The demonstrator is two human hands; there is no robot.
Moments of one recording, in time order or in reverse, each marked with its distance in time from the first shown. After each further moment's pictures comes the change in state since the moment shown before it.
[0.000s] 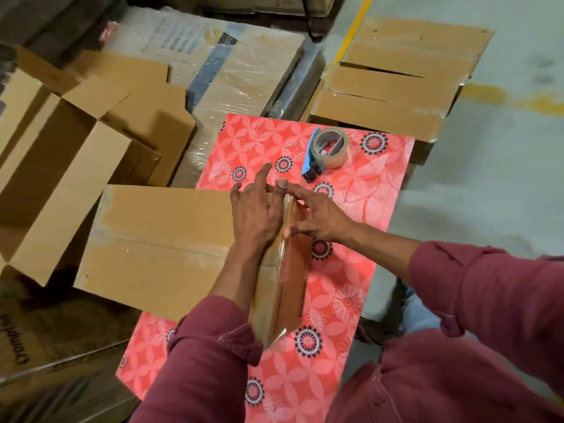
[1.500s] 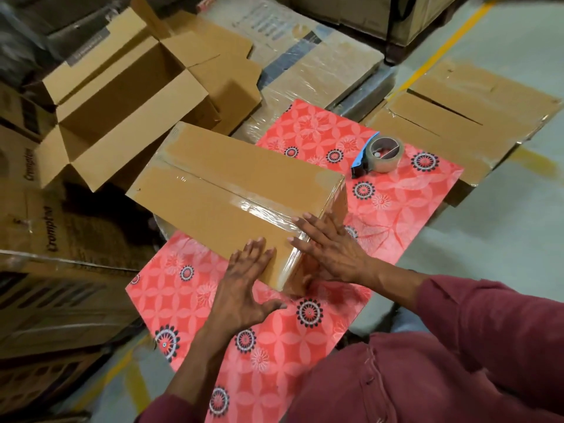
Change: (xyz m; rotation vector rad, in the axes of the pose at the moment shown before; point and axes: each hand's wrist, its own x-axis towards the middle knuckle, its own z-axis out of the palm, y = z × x) left_hand -0.260 -0.070 -0.051 0.005 -0.053 0.045; right_hand -0.077 -0.008 0.080 -0.983 -0.067 -0.743
